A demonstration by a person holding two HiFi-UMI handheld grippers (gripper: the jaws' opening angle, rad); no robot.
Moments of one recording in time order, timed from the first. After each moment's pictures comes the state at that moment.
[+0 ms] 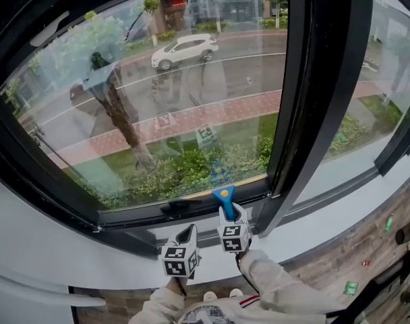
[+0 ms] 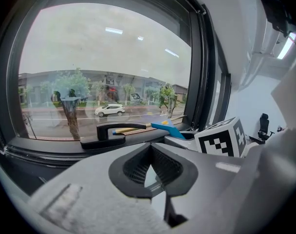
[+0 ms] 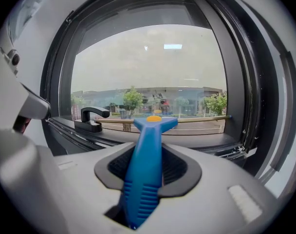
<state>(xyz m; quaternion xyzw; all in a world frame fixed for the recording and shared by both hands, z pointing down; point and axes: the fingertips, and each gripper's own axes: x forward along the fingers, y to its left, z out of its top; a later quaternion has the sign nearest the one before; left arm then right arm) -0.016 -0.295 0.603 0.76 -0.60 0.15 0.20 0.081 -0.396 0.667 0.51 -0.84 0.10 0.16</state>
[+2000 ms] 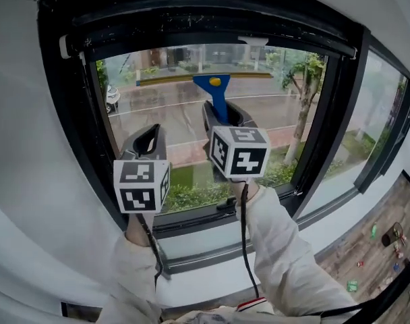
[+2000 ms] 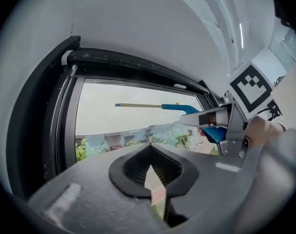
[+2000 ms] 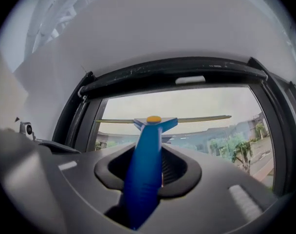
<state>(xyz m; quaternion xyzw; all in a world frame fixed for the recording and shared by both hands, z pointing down) -0.312 -0.249 0.158 0.76 -0.63 0.02 -0.14 -0.188 -0.301 0.125 0.50 -0.86 -0.07 -0.10</state>
